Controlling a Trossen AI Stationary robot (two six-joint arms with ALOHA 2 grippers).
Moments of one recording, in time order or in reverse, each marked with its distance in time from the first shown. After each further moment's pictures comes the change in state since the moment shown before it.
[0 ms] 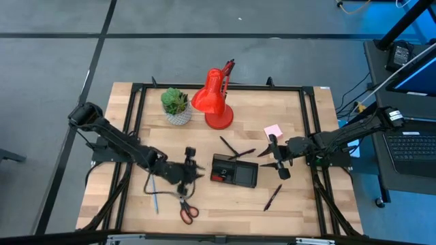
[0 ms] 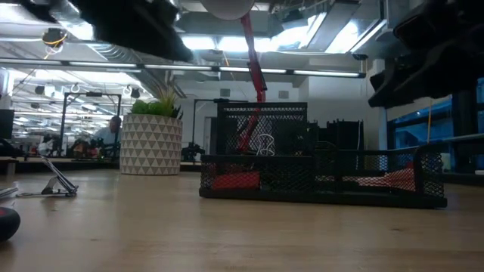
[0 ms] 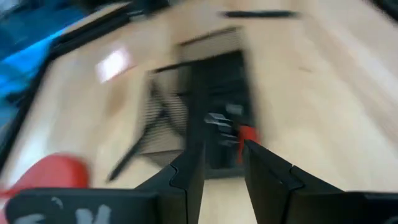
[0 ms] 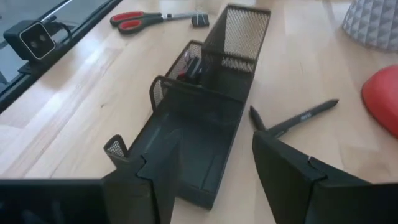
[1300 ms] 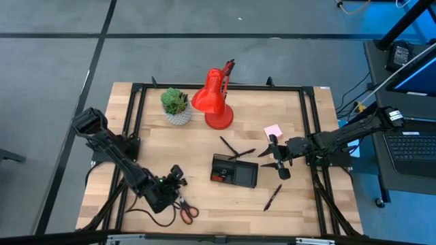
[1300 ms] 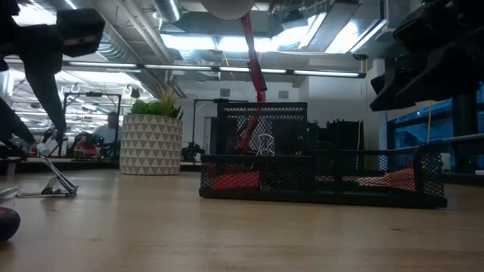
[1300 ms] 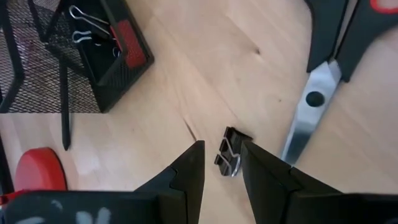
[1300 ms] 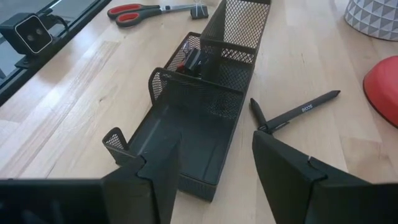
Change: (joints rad) left arm -0.294 0.118 0.002 -0.412 -0.094 0.029; right arm 0.000 0.000 0.000 -0.022 0.003 0.009
